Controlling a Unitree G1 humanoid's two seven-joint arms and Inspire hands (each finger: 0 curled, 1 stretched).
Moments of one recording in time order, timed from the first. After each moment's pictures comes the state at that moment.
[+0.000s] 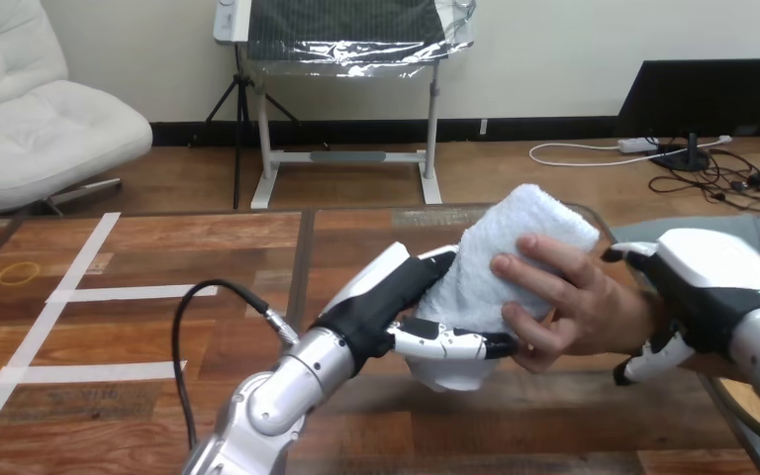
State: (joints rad) left arm -0.36 0.12 -0.30 0.46 0.31 -0.21 -0.26; right arm -0.15 -0.72 0.16 -0.02 -0.73 0.23 0.34
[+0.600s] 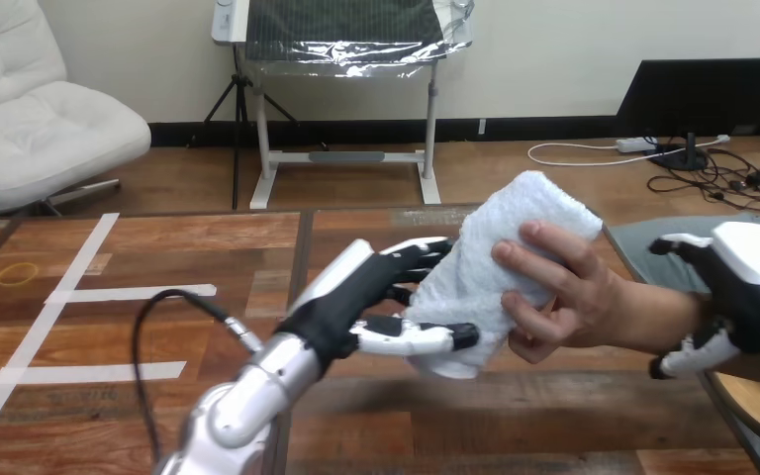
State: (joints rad) left arm -0.27 0.19 -0.24 0.35 0.28 -0.20 -0.26; right arm -0.05 -0.73 0.04 -0.15 -0.72 0.30 0.37
